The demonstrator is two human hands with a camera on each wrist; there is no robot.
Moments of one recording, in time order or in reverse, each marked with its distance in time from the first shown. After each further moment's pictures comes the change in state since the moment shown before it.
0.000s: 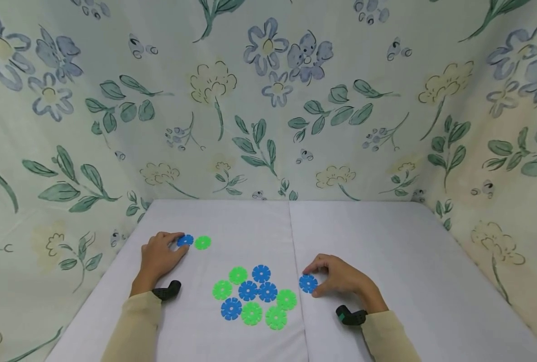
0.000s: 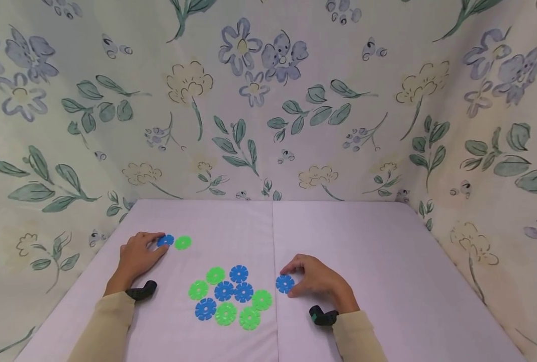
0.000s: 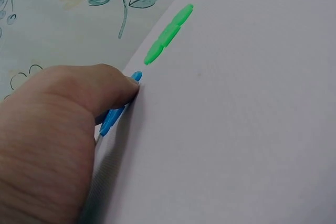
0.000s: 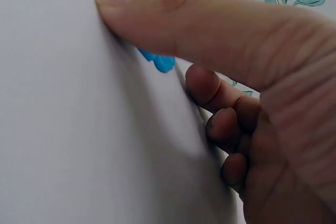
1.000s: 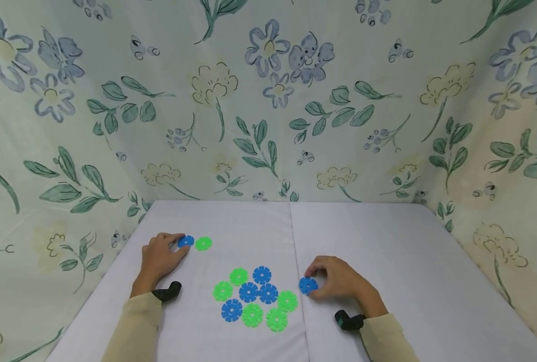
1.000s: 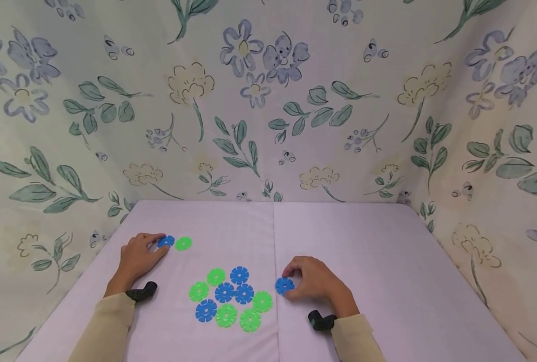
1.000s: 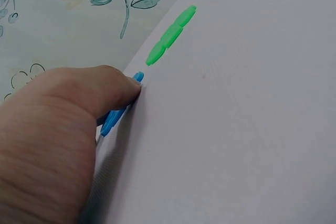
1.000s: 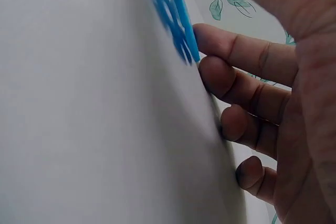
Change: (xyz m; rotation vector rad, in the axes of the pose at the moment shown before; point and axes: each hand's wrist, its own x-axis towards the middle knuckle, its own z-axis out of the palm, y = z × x) left_hand 0.001 0.001 -0.004 -0.008 -0.020 0.001; right_hand 0.000 -0.006 0.008 -0.204 0.114 -0.099
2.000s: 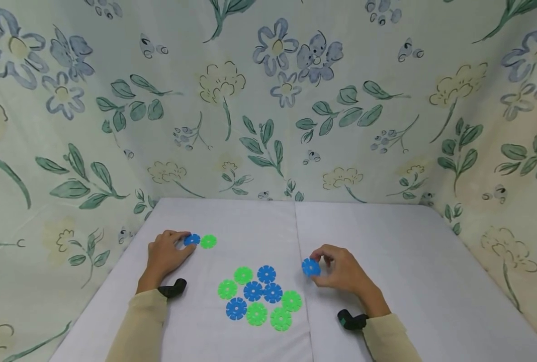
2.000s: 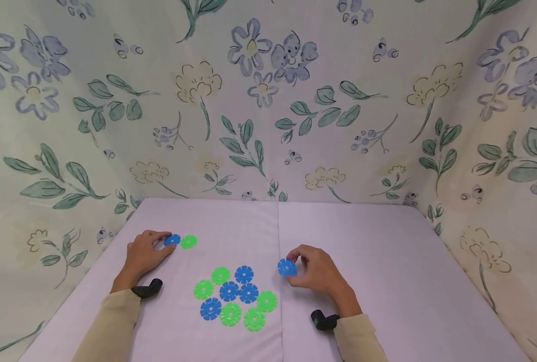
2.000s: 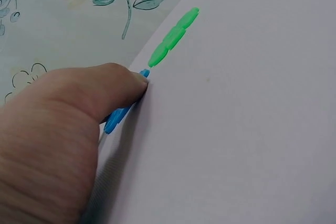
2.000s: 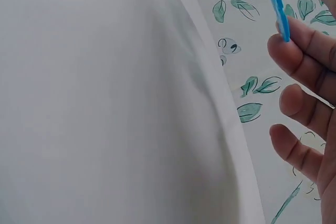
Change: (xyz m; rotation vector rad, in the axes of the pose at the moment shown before) left_hand -0.001 0.000 0.000 -0.010 0.013 -0.008; right_hand 0.008 -0.006 -0.004 0.028 0.349 -0.226
